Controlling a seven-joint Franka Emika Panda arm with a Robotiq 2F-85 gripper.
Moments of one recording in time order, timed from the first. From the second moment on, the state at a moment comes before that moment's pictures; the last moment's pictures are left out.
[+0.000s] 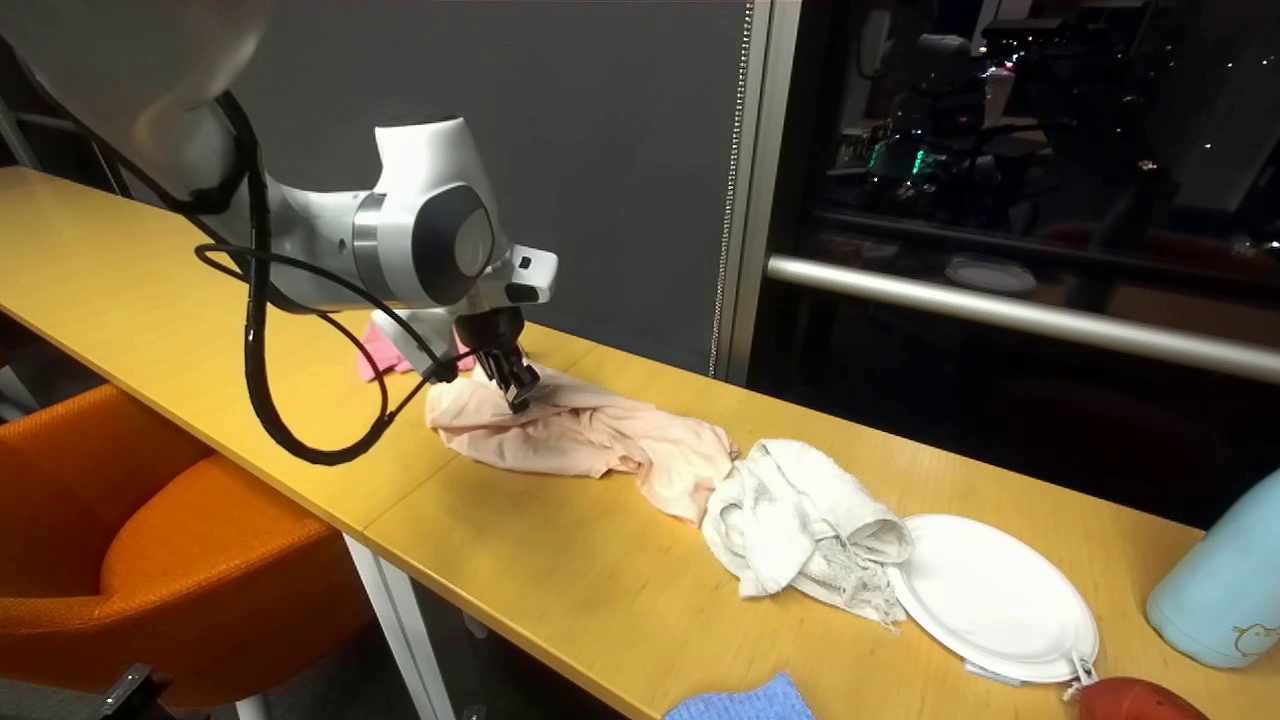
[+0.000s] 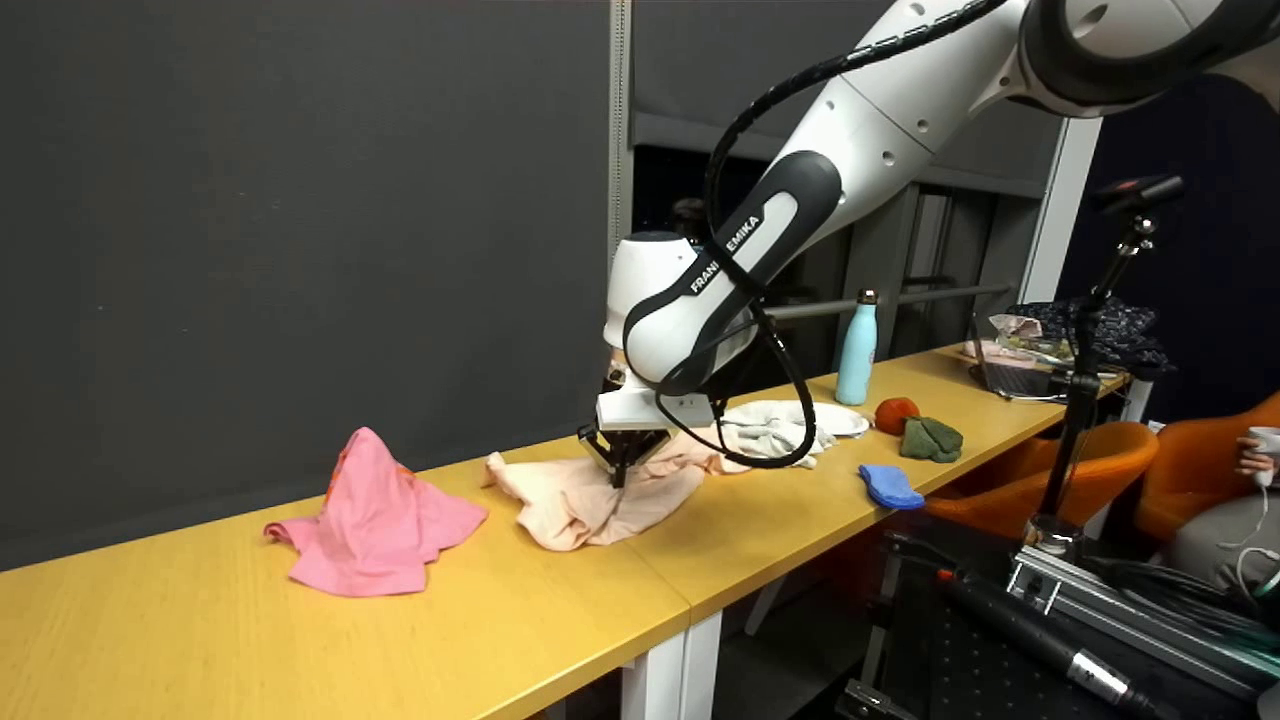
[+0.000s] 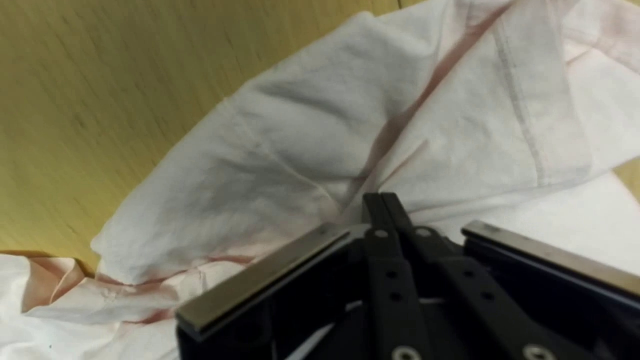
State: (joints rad) arm 0.07 0.78 -0.10 -1.71 -0.05 2.67 0.75
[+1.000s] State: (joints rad) arm 0.15 0.35 -0.18 -1.99 -0.10 2.61 0.75
